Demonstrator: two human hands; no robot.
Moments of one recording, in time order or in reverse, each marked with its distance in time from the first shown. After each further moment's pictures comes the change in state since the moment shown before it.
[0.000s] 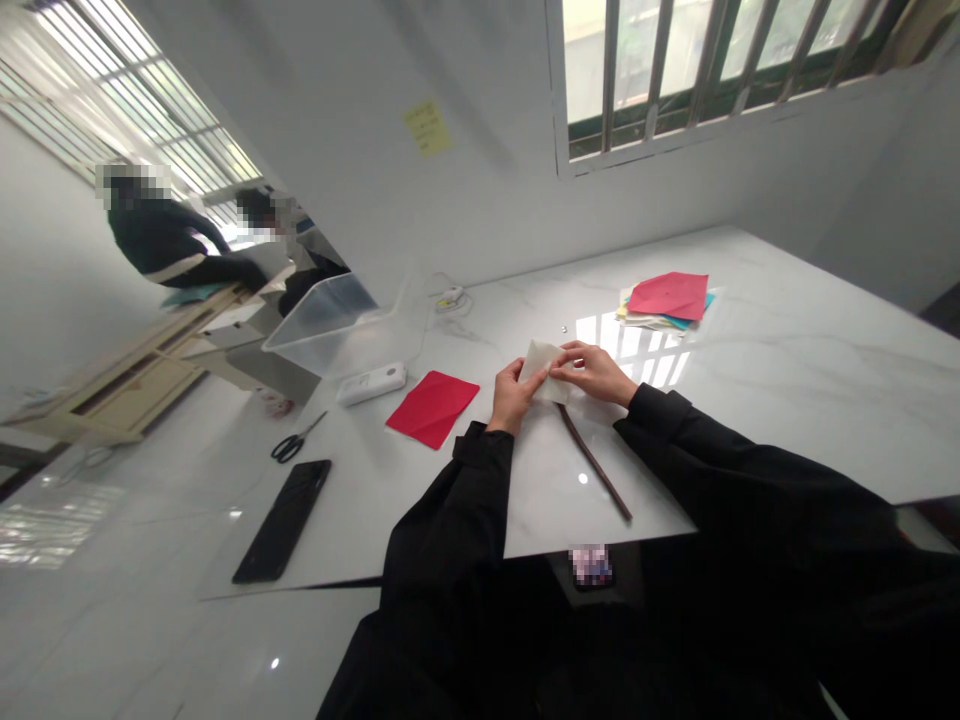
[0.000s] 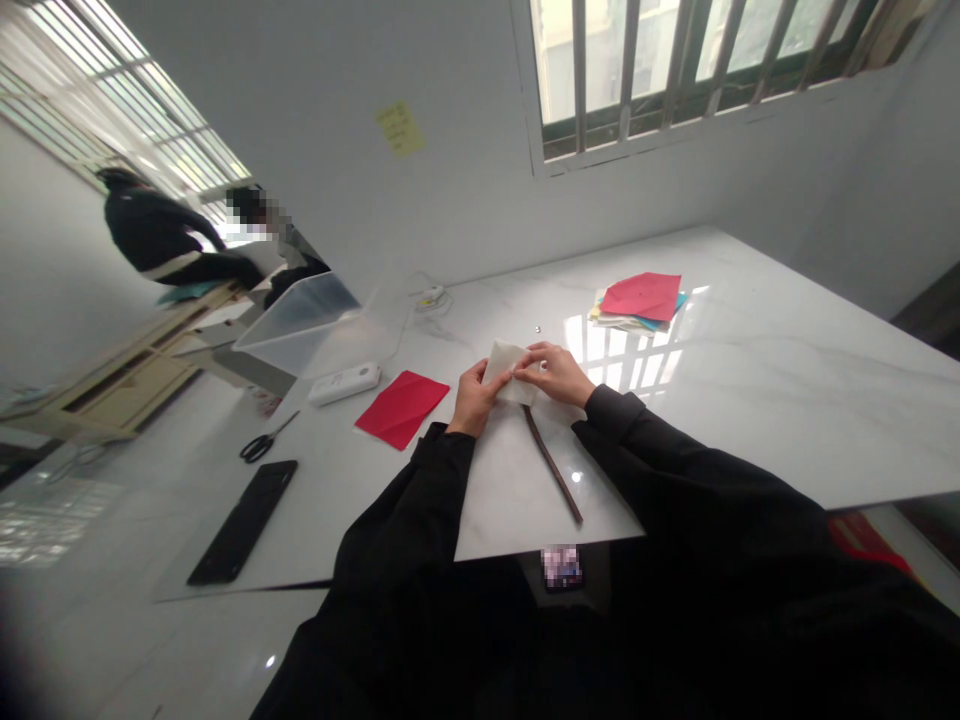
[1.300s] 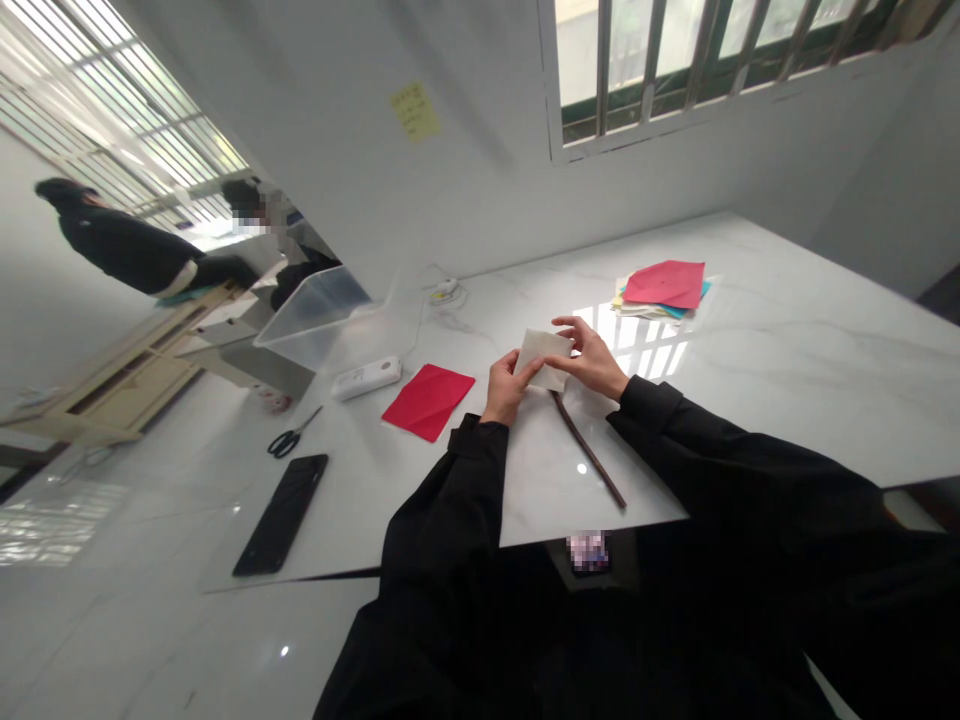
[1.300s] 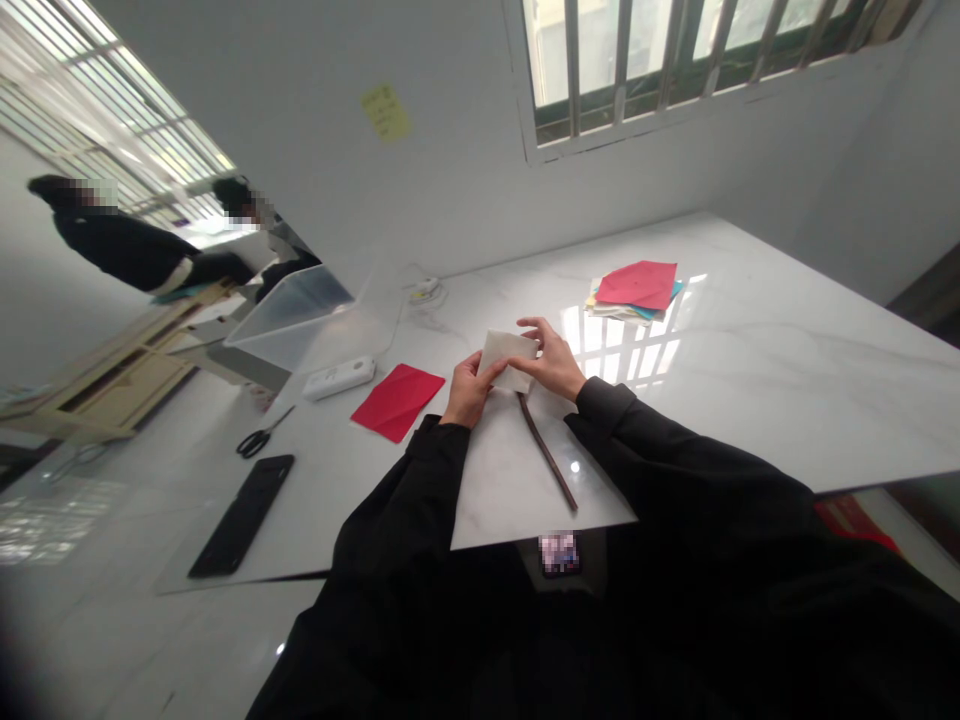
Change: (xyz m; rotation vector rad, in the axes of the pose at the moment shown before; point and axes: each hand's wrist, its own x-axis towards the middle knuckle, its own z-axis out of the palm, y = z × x) left_hand 0.001 -0.002 0.001 -0.128 -0.044 -0.069; right_hand -0.002 -0.005 0.007 0.245 0.165 0.037
